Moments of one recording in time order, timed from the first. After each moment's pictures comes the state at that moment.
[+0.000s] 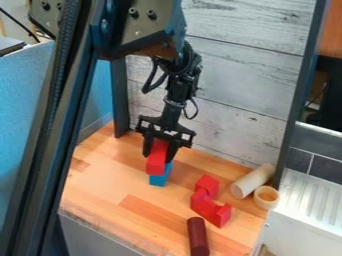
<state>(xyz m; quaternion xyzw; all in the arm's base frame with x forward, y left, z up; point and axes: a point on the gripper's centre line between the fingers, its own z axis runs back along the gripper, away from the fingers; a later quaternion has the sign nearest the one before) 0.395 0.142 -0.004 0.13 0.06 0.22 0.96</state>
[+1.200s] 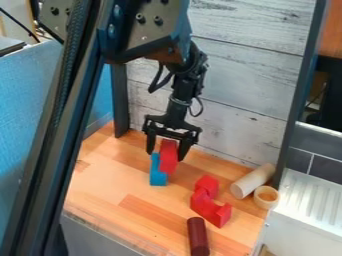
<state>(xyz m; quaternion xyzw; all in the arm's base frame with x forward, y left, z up) 0.403 0.138 -0.002 0.13 0.05 0.28 0.95</state>
